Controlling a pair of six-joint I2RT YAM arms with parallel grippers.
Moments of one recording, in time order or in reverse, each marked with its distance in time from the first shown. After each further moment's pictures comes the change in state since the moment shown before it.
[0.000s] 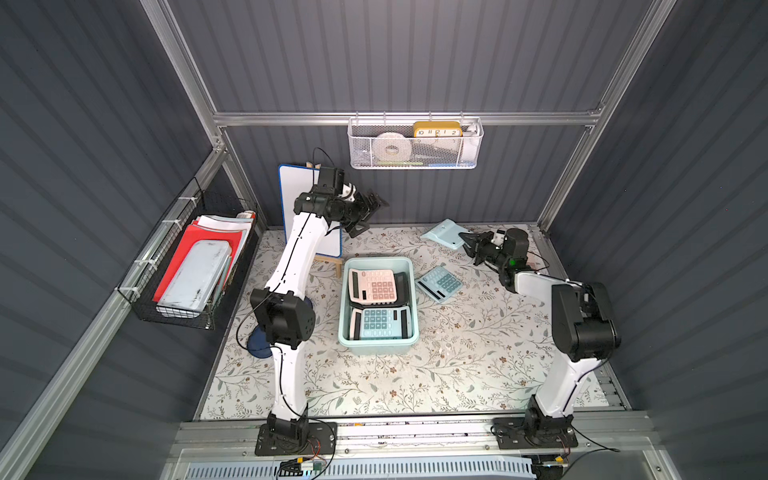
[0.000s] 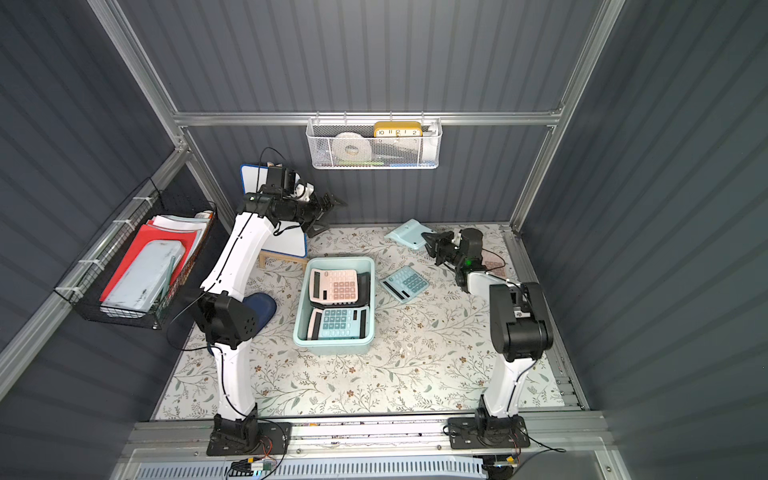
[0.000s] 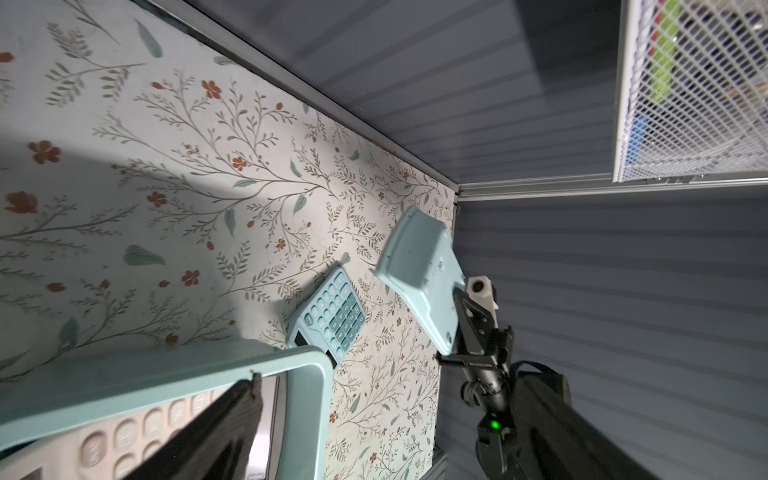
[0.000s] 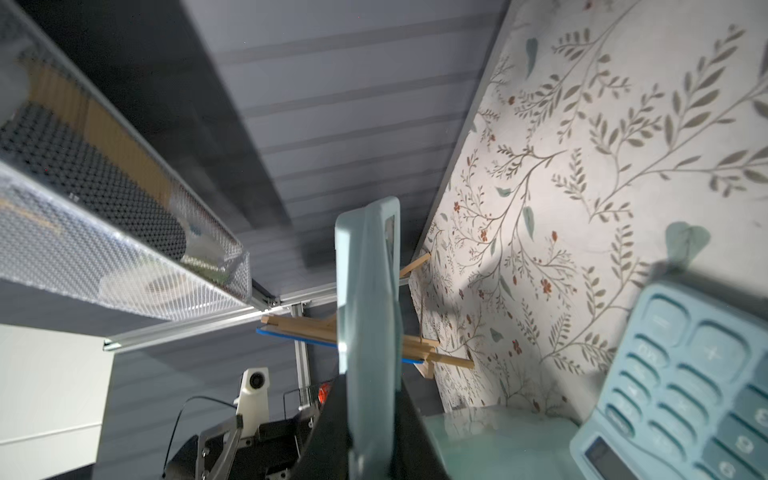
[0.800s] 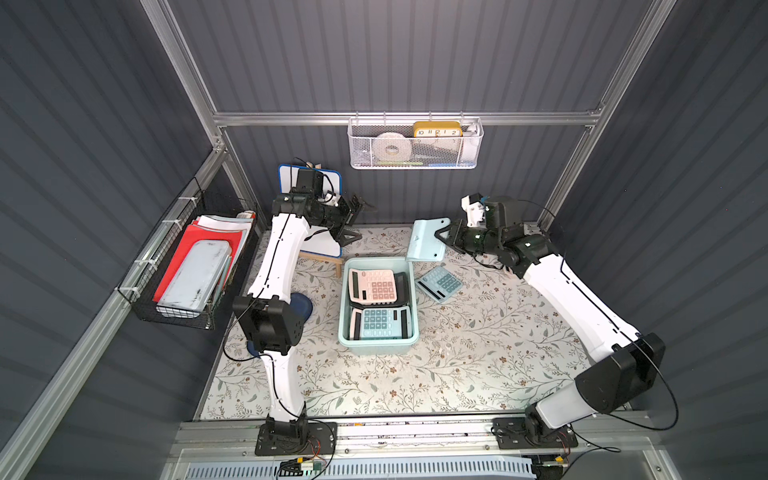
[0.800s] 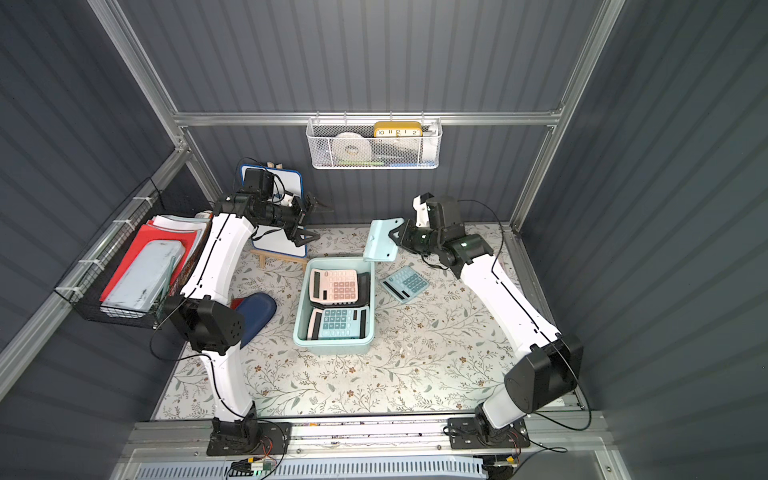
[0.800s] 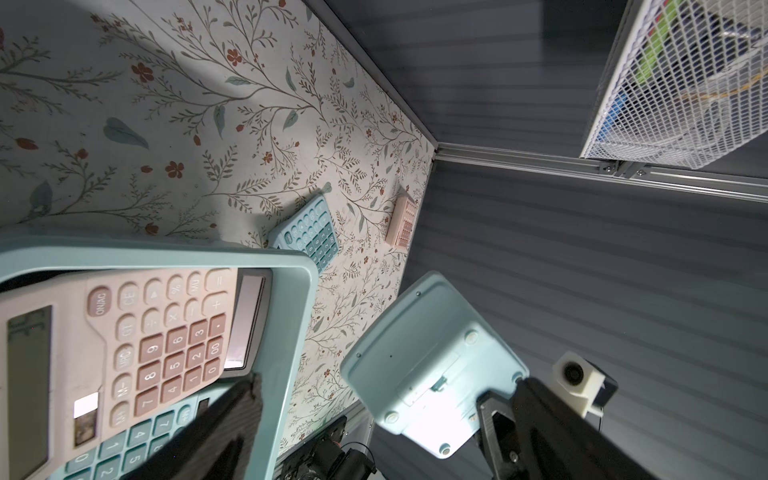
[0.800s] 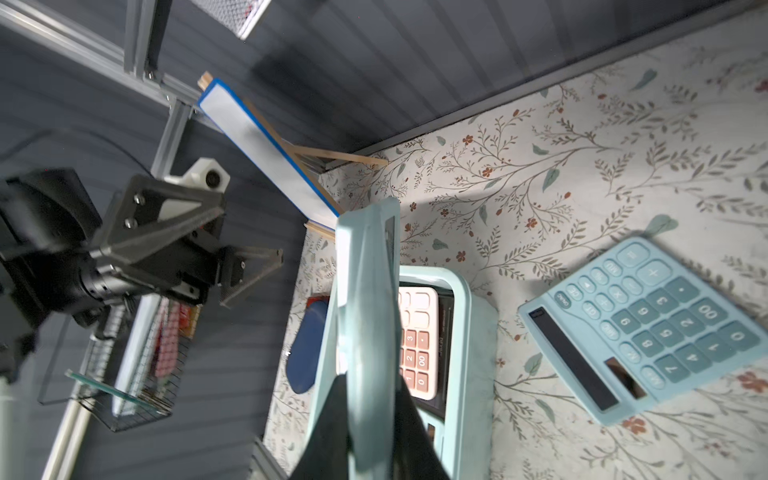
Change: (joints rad) left arm 0.085 -0.085 -0.089 -0.111 0.235 -0.082; right arm 0.358 -0.282 0.468 -1.054 0.296 -0.868
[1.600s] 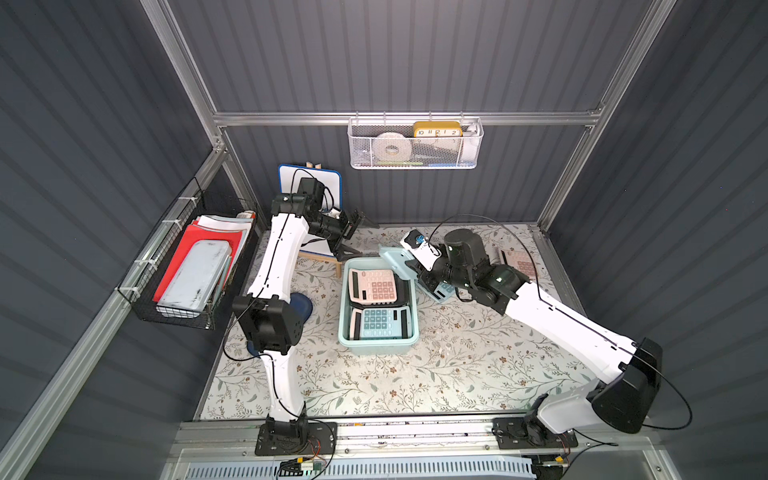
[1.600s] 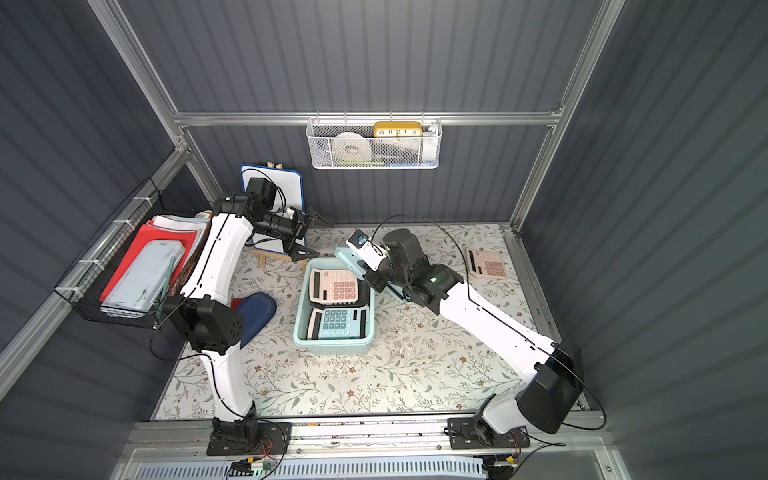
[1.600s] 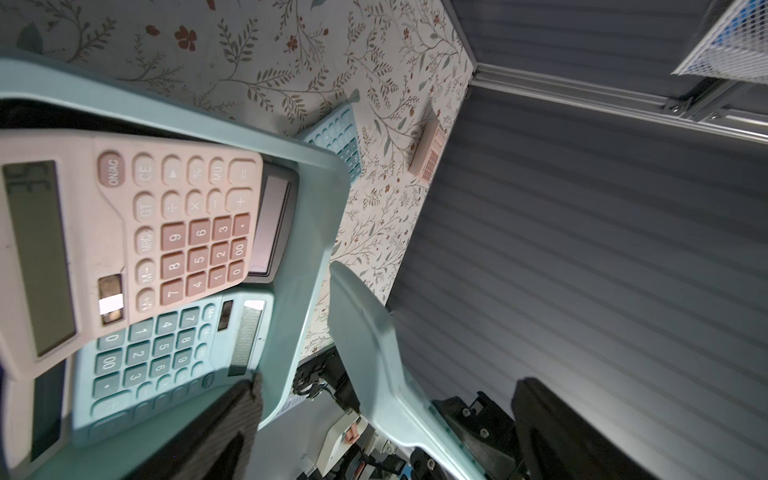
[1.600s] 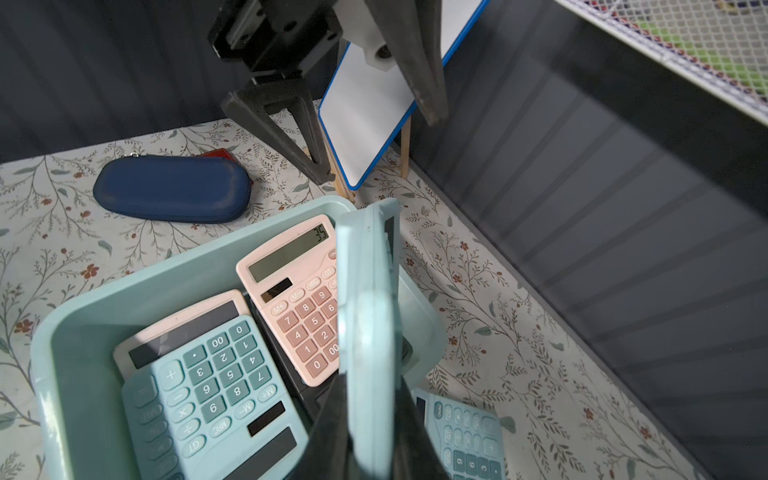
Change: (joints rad) left arm 0.006 0.018 0.000 -0.301 0.099 0.167; right arm 0.301 -0.090 -0.206 0.175 0.243 -1.001
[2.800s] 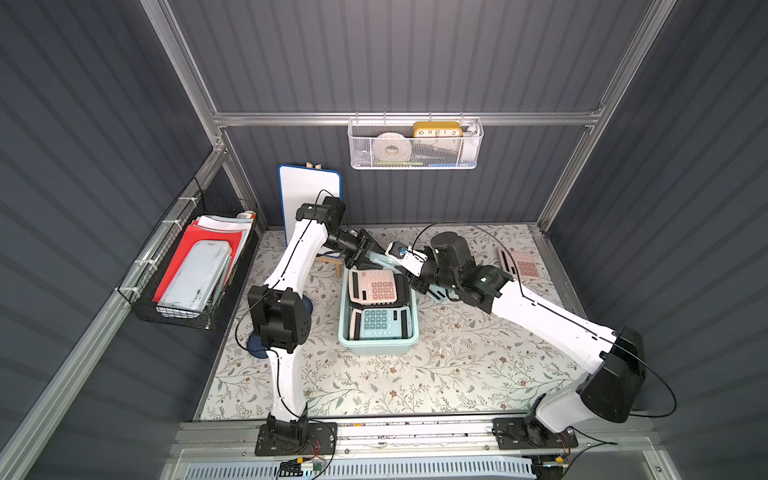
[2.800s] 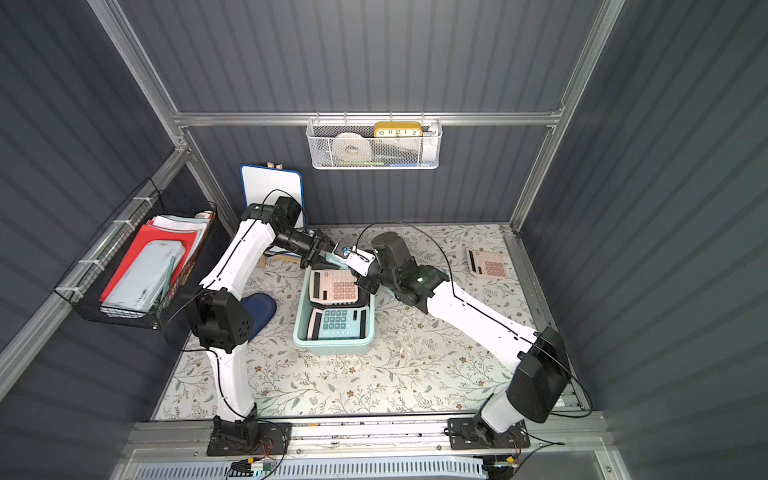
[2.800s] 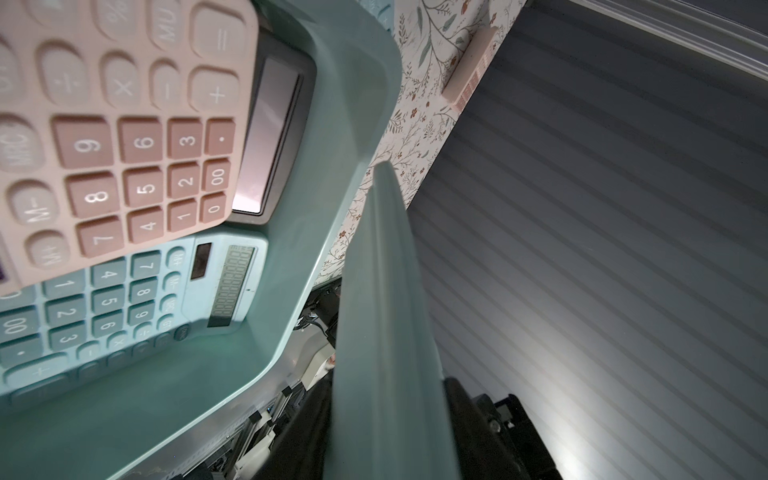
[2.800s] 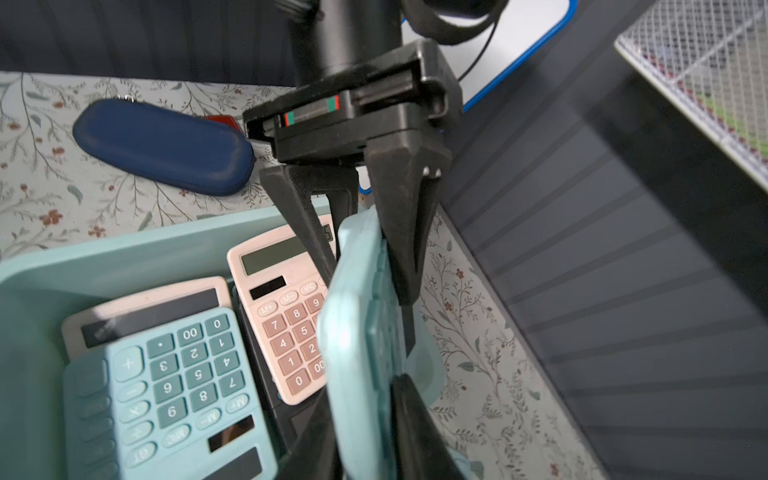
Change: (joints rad) left arm -0.083 0.026 -0.145 0.023 0.110 -0.040; right arm 0.027 0.076 0.015 0.052 0.009 -0.124
